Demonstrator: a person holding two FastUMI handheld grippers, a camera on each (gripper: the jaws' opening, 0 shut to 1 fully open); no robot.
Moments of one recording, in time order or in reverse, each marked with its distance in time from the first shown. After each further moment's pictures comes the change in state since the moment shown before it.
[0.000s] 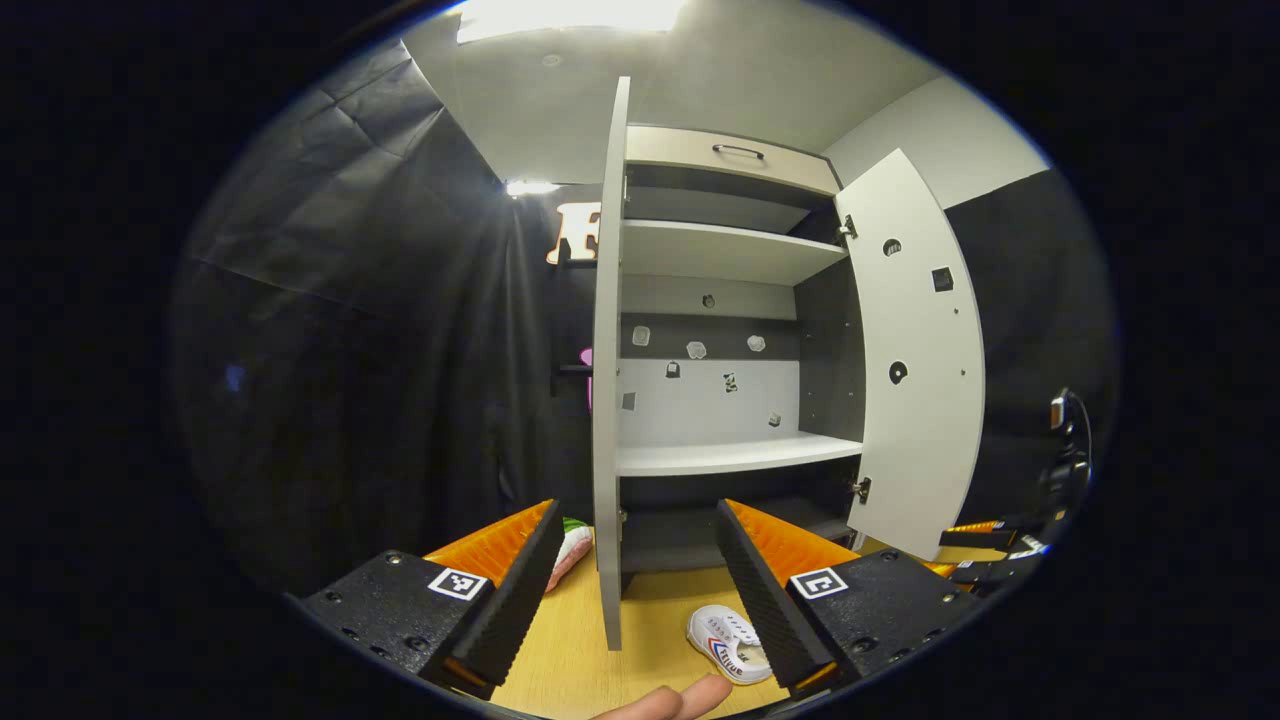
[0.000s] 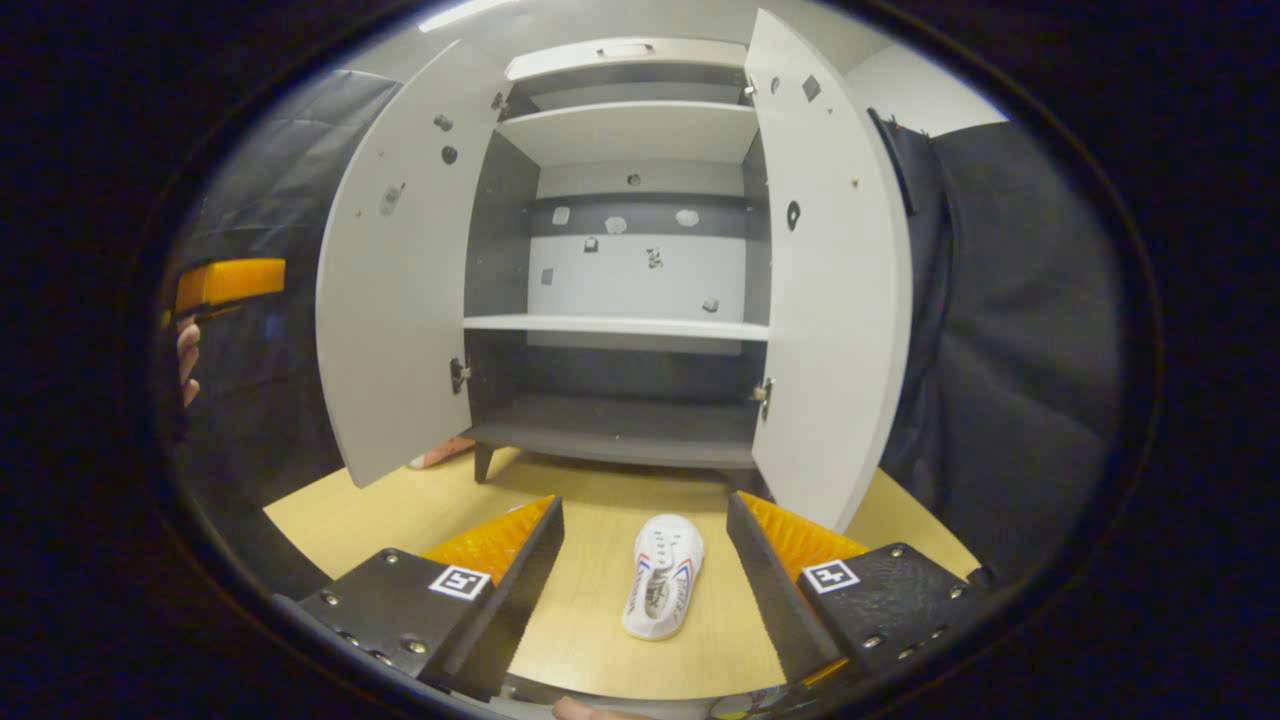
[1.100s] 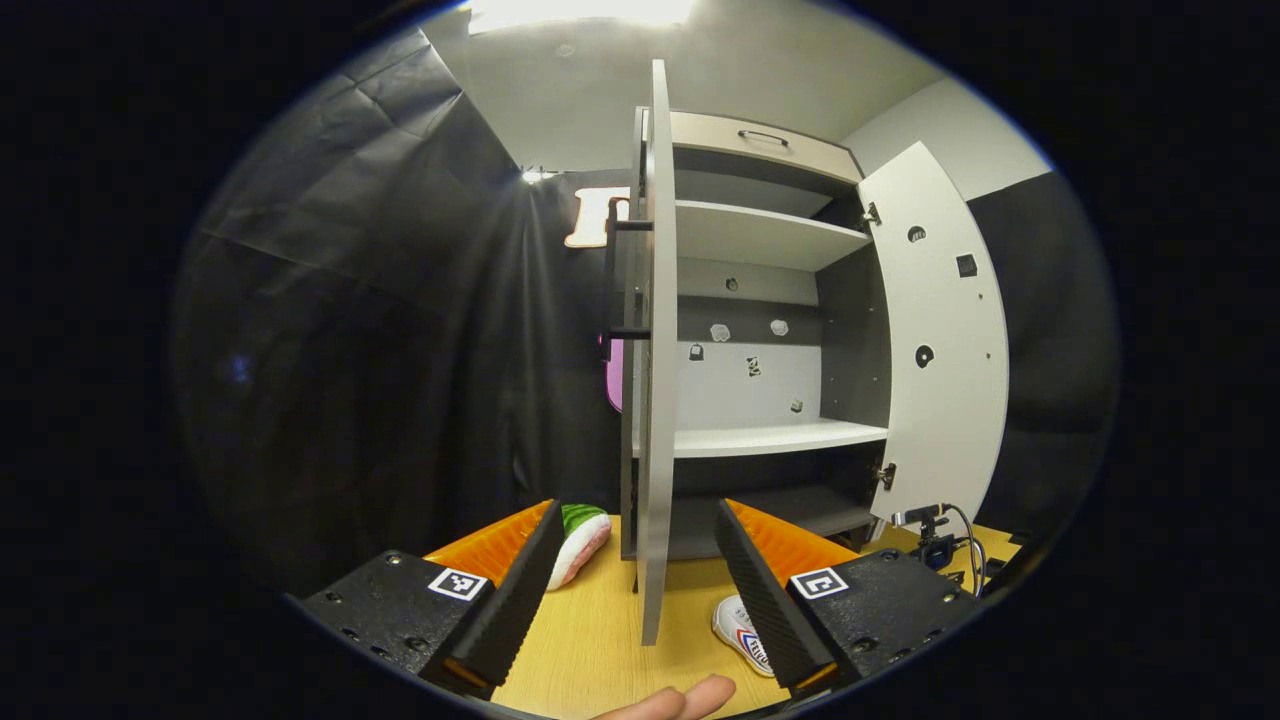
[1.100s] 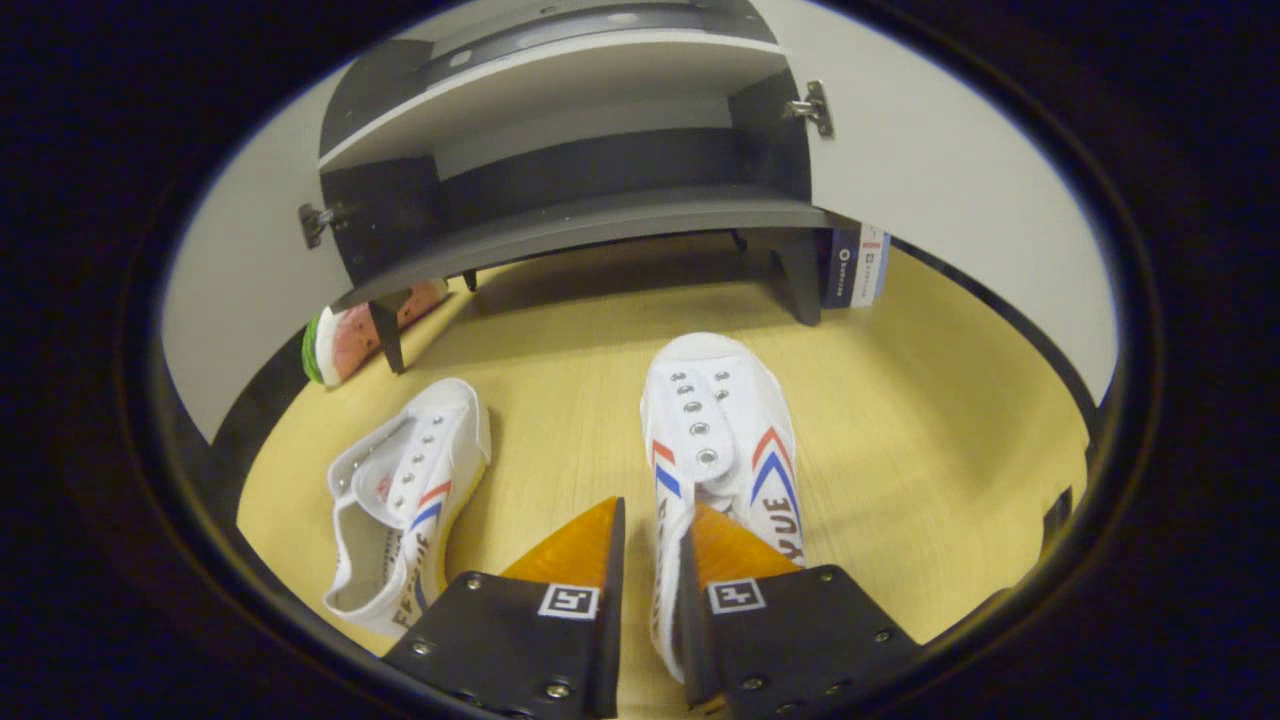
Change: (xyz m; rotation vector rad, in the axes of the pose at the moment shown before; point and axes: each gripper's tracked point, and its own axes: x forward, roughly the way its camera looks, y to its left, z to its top) left arm 0.010 0.032 -0.030 -0.023 0.043 0.020; right arm 0.143 0.003 -0.174 0.218 0.454 -0.076
